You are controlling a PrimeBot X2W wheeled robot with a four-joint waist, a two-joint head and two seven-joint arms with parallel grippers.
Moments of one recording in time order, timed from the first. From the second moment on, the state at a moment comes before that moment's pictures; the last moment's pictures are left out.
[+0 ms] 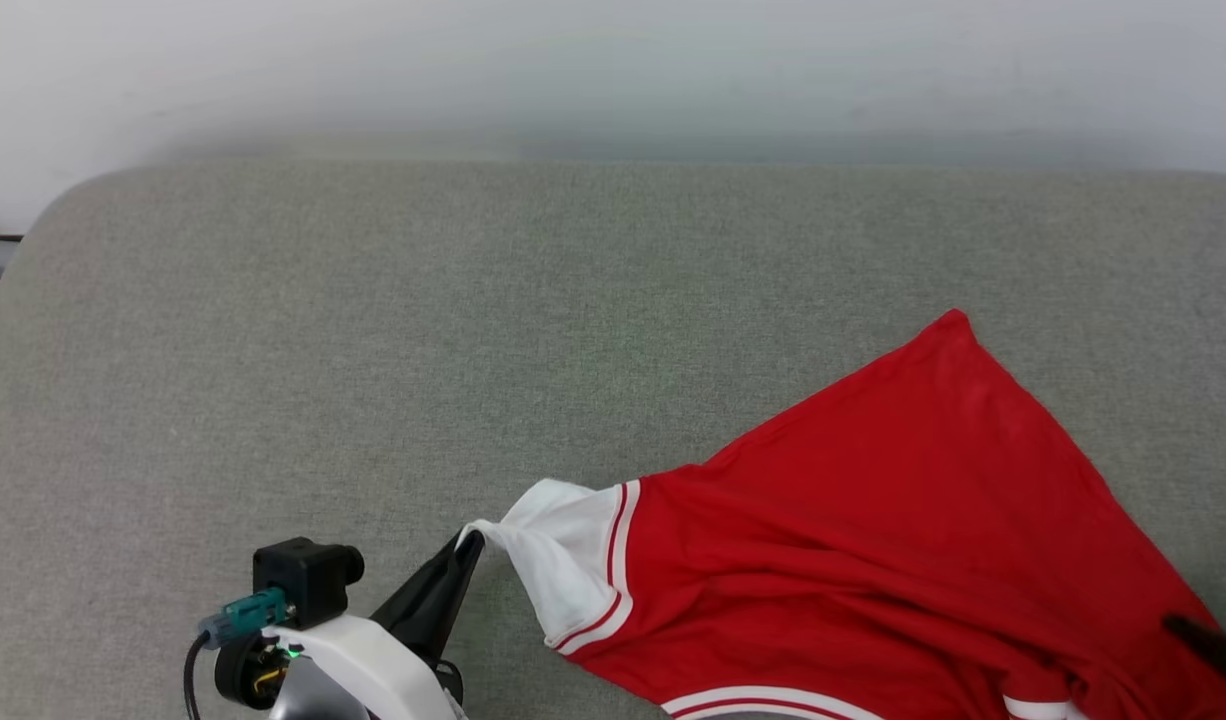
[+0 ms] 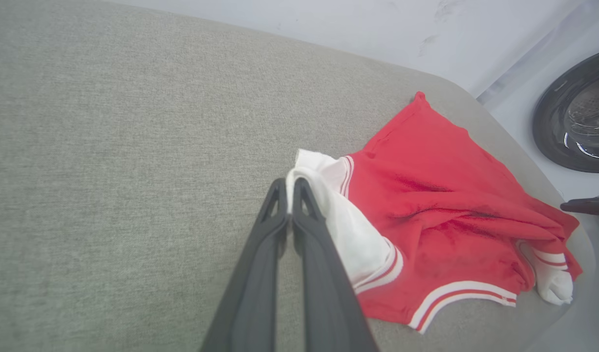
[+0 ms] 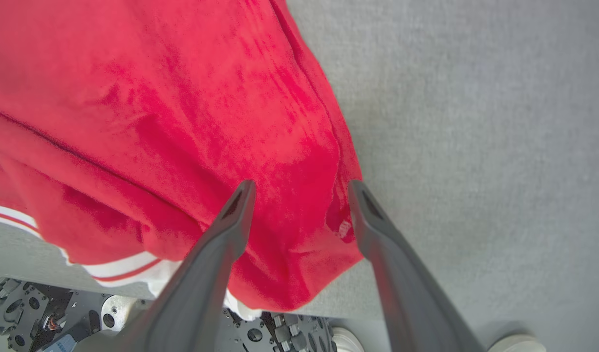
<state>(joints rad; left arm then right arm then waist) -0.08 0.48 -0.53 -0.02 -0.81 0.06 -0.02 0.00 -0.44 -0.20 0.04 0.52 0.13 0.99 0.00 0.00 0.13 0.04</state>
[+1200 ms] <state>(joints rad) -0.24 0.44 -0.59 -0.13 -0.74 0.02 -0.03 -0.68 -0.46 -0.13 0.24 0.27 0.13 1.30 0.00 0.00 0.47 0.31</state>
